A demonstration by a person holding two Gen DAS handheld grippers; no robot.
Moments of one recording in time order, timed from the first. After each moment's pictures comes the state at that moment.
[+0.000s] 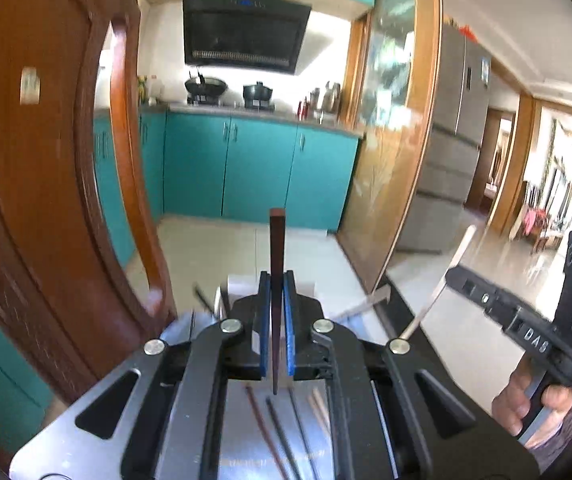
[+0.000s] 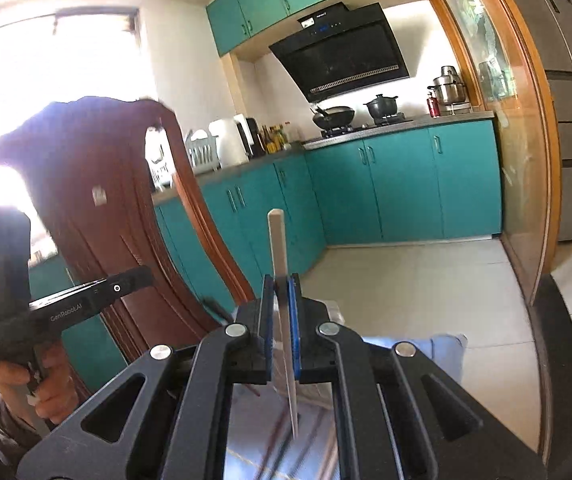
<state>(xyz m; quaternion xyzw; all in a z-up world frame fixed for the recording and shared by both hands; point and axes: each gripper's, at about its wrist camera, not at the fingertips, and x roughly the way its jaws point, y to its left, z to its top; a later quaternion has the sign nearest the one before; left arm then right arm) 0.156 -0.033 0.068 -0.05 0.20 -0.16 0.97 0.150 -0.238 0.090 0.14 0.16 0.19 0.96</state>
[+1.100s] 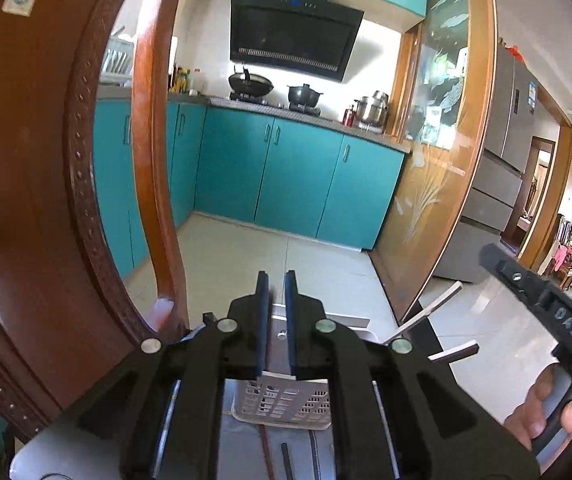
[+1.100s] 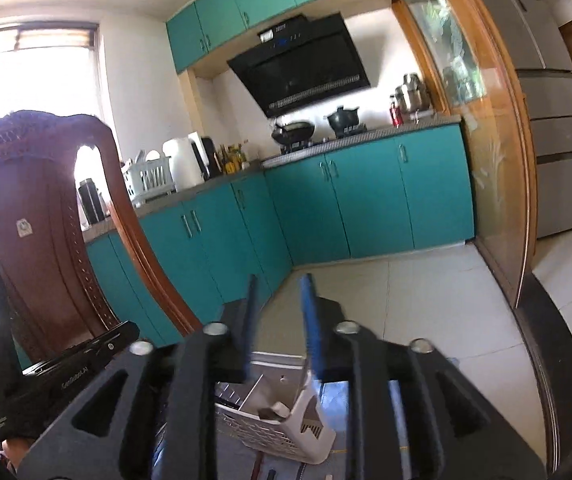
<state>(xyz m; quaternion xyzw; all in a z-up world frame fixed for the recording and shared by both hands) 0.234 -0.033 0.017 -0.08 0.20 -0.08 0.97 0.210 -0.232 0.065 0.15 0.13 0.11 0.97</state>
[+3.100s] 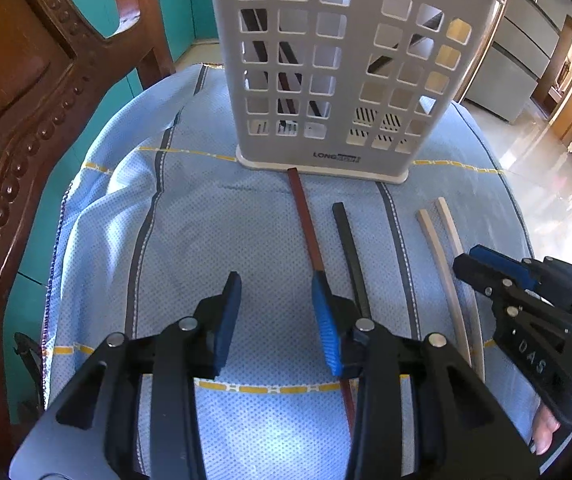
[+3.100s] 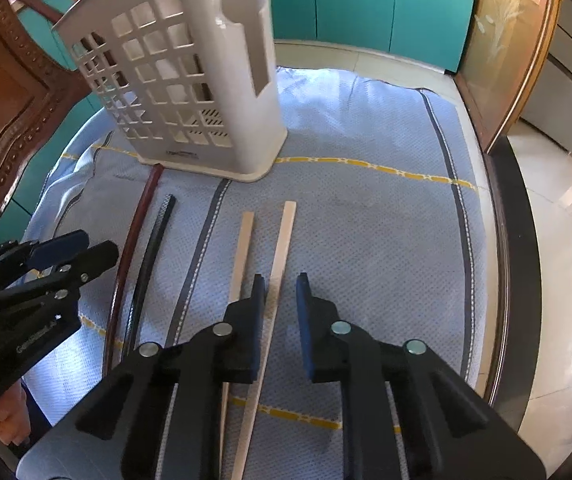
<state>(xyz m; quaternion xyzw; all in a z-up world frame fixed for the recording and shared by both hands) 0.232 -0.056 -0.196 0.02 0.51 -0.07 0.86 0.223 -0.183 -0.150 0.03 0.52 0.07 0.85</state>
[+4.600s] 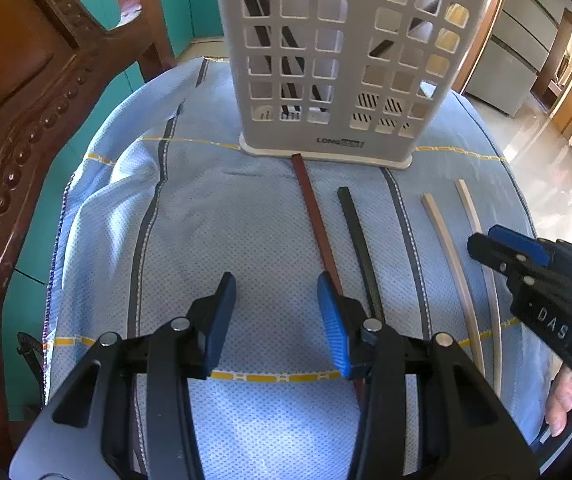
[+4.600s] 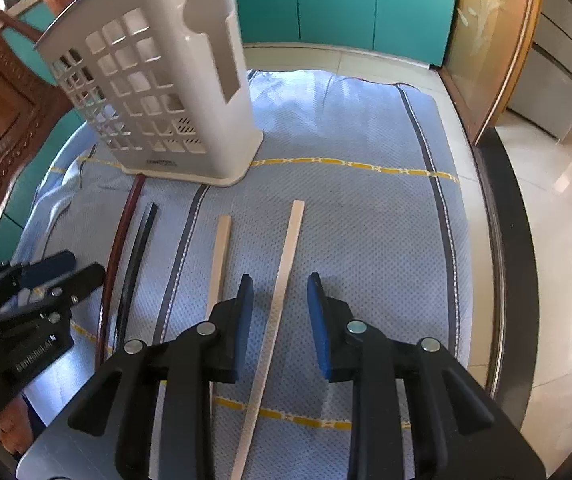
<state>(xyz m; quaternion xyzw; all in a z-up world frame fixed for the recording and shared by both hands) 0.231 -0.055 -0.201 0.03 0.51 -0.07 0.86 0.220 -0.192 -0.151 0.03 0.51 0.05 0.86</state>
